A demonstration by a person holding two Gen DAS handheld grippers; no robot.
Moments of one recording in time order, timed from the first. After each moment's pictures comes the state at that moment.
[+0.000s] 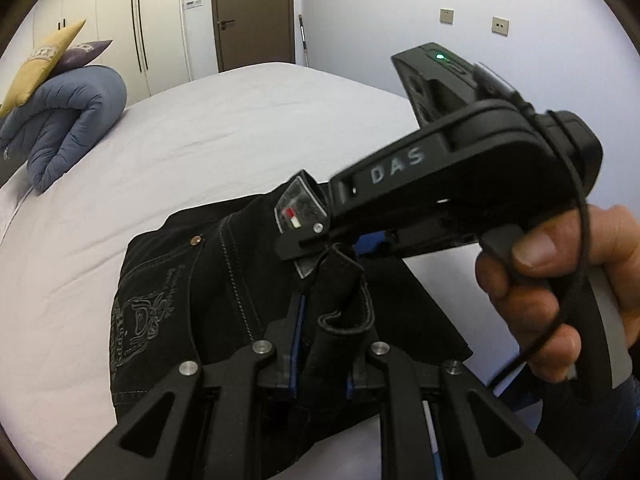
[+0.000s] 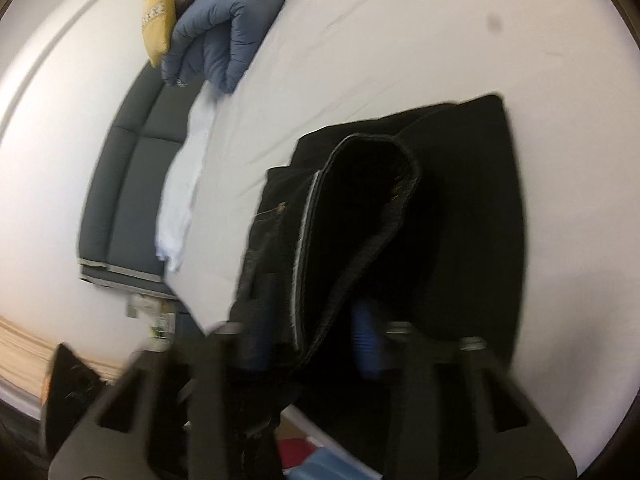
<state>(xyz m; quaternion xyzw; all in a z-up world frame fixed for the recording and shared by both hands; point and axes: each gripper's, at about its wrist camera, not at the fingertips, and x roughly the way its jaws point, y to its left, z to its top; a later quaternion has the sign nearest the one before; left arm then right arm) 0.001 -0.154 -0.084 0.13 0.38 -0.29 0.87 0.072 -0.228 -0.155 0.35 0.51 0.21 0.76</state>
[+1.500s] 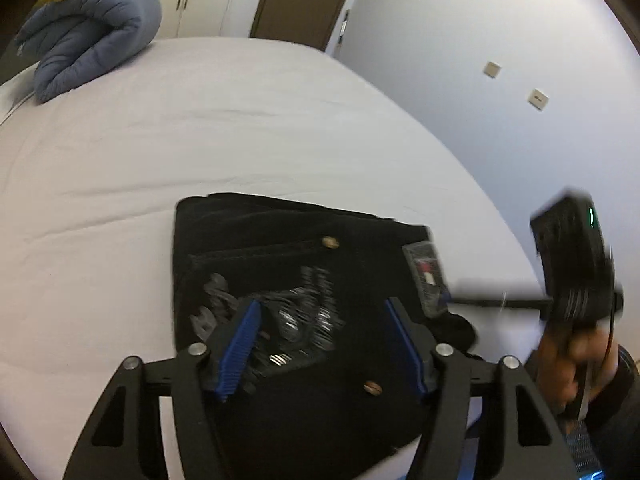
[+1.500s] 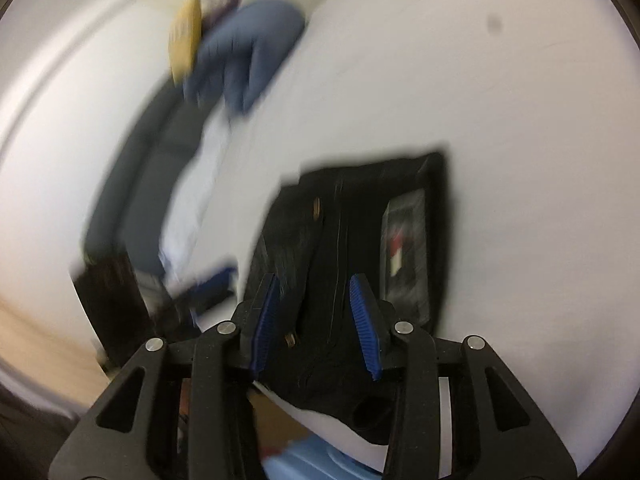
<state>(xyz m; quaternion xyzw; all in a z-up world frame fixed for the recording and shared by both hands) 0.092 -0.070 -0.090 -0.03 0.44 -0.29 0.85 0.040 -0.257 -0.155 0.29 0.51 0.22 0.78</state>
